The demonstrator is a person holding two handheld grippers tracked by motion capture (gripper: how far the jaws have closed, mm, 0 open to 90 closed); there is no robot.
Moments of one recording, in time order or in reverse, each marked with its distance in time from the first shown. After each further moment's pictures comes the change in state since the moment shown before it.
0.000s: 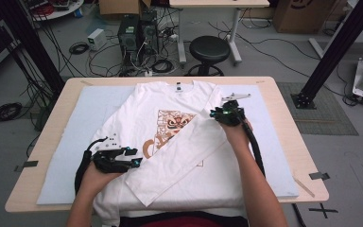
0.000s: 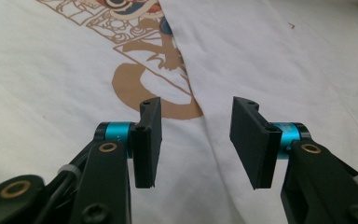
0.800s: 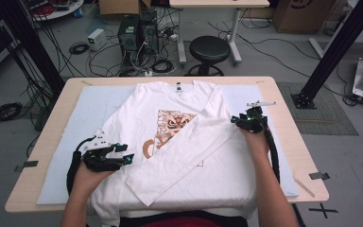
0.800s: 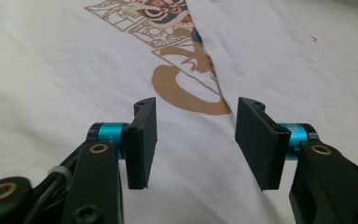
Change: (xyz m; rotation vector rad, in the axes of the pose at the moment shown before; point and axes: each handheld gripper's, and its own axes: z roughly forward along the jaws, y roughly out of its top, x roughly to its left) left arm 0.010 -0.006 -0.024 -0.069 0.095 -0.036; right arm -0.052 -0.041 -0.030 0.030 -0.086 0.138
